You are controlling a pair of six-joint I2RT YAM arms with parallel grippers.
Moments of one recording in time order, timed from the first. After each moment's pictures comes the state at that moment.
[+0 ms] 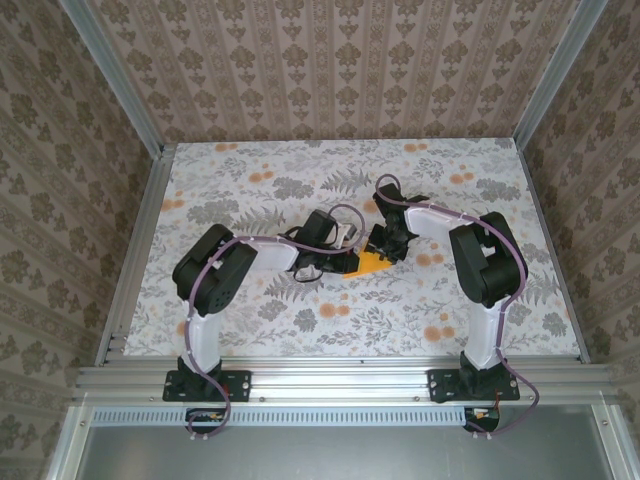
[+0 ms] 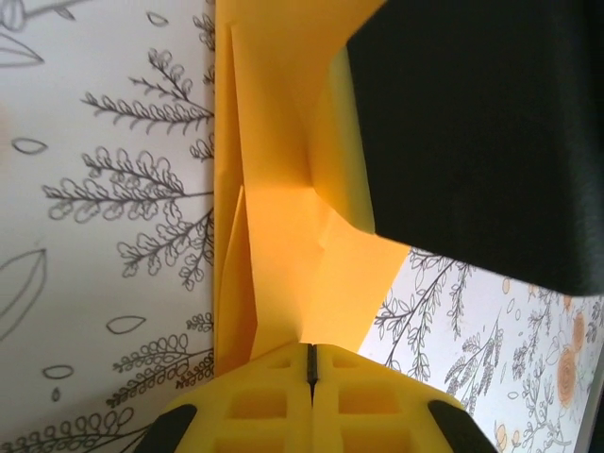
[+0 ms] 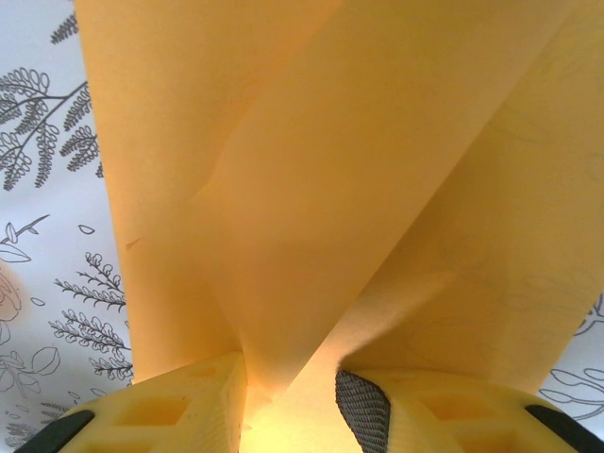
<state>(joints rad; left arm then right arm) -0.75 1.98 1.05 0.08 0.55 -0.51 0.37 1.97 1.25 -0.68 -0.17 0.82</state>
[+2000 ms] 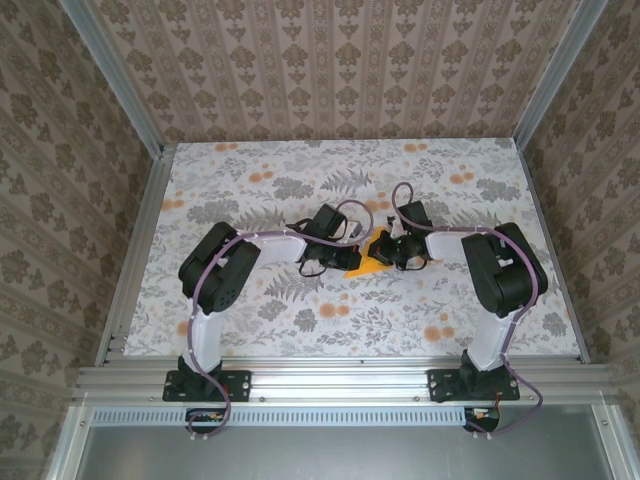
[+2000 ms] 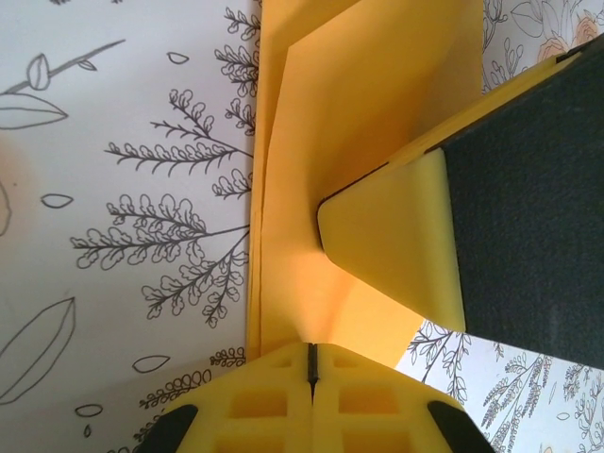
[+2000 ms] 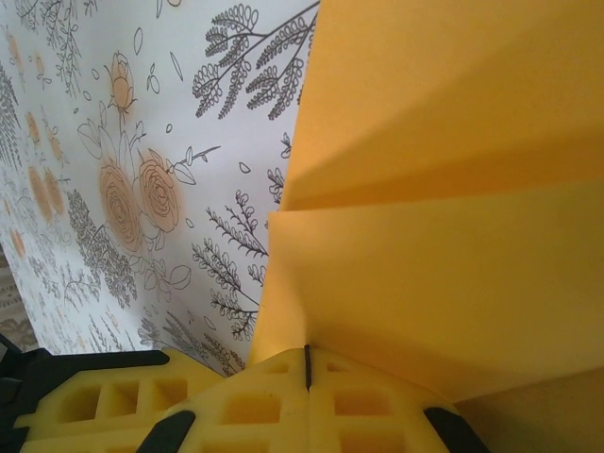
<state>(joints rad) -0.78 2.02 1.19 -0.14 0.45 -0.43 0.27 1.83 0.88 -0.06 -0.53 0.74</state>
